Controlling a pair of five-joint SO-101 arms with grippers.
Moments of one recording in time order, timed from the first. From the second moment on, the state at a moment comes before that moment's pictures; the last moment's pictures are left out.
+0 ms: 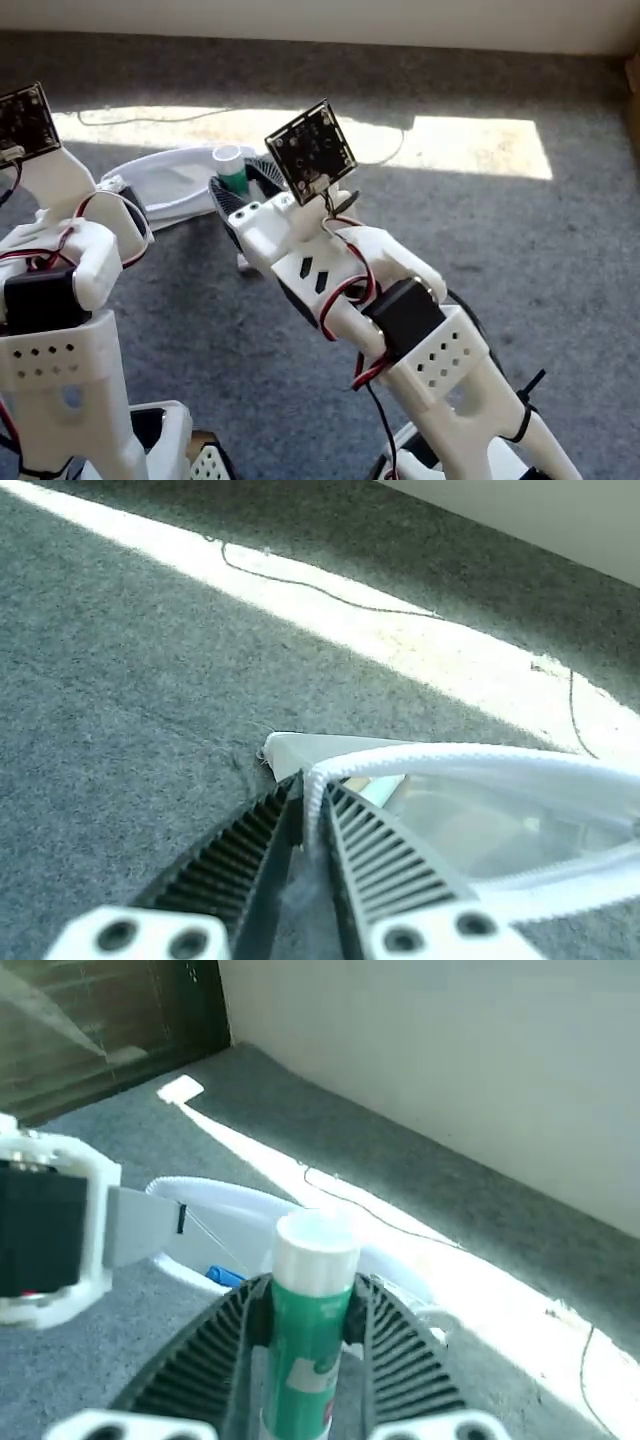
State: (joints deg) left arm -14.3 -46.0 22.0 73.2 19.6; right arm -44.7 -40.4 22.2 39.9 1.0
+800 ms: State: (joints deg) left arm -14.3 -45.9 22.0 73.2 19.6; right arm -45.2 -40.4 47.1 -14.9 0.9
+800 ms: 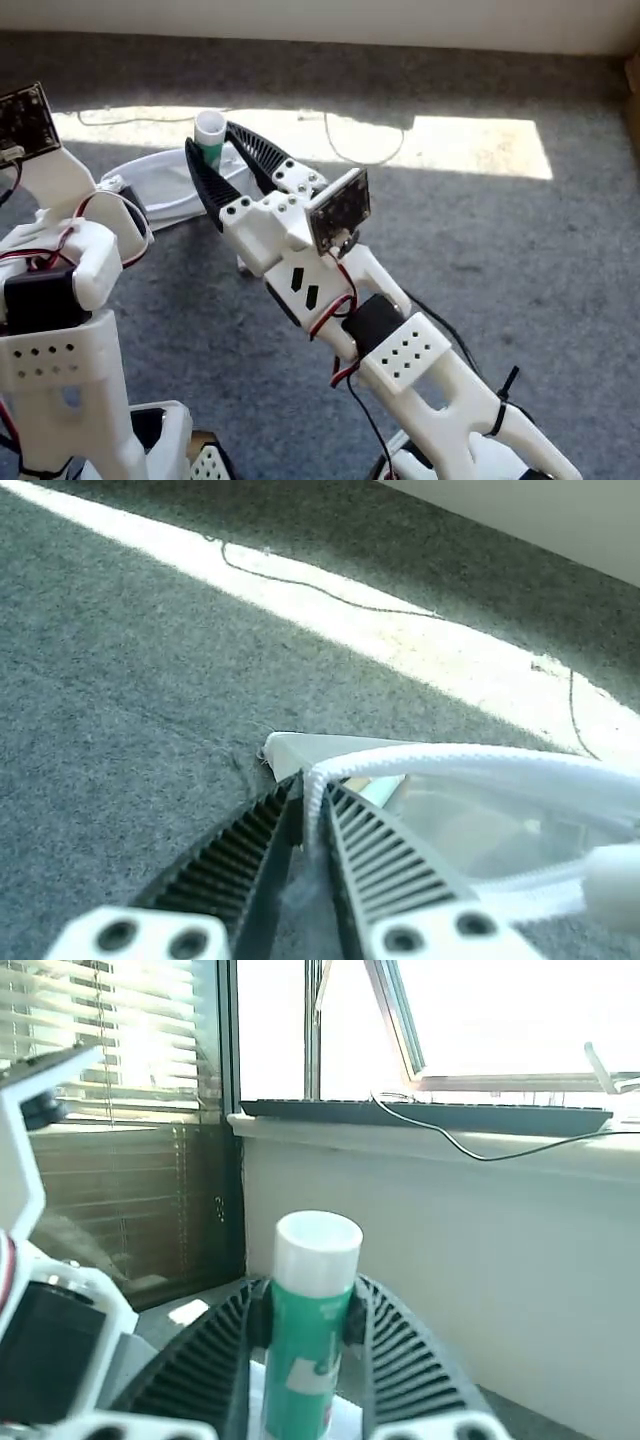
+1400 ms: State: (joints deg) left arm -14.3 -46.5 22.5 73.2 19.5; right arm -45.5 -28.1 47.6 -22.2 0.9
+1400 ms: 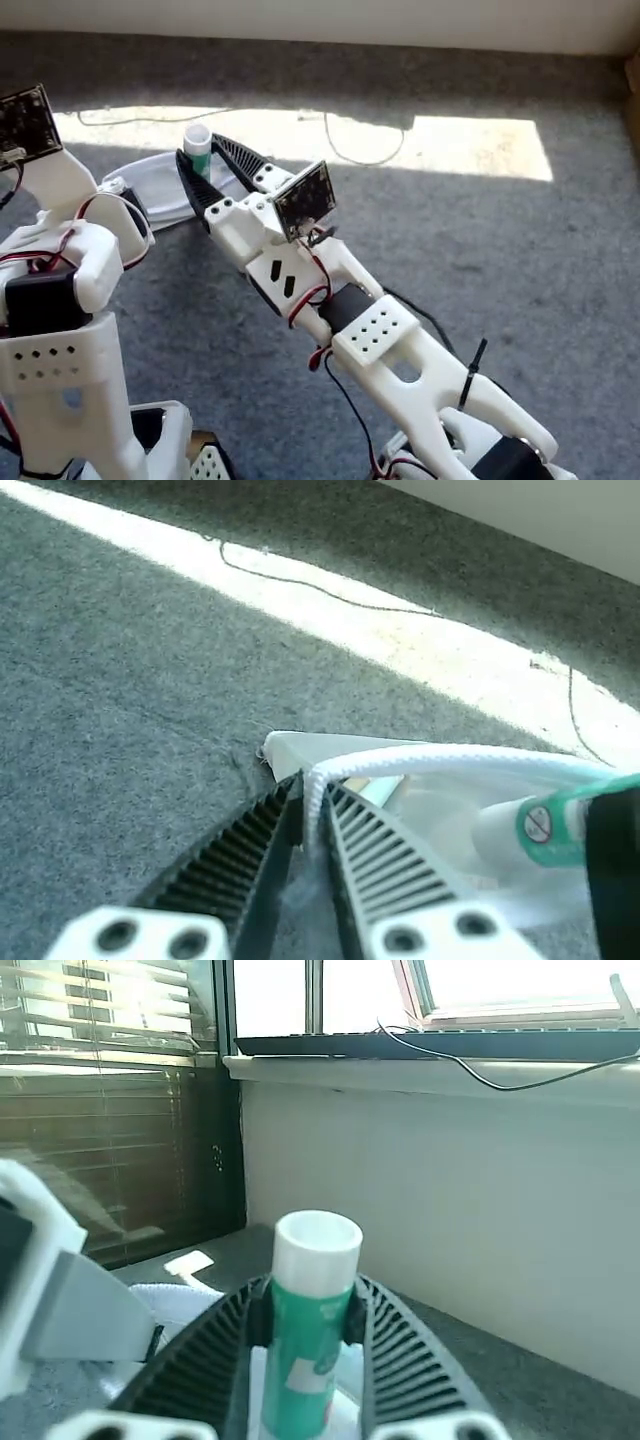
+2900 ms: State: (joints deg) left arm -15.3 -45.8 22.6 73.3 19.5; right arm -51.3 -29.1 42.8 3.0 22.2
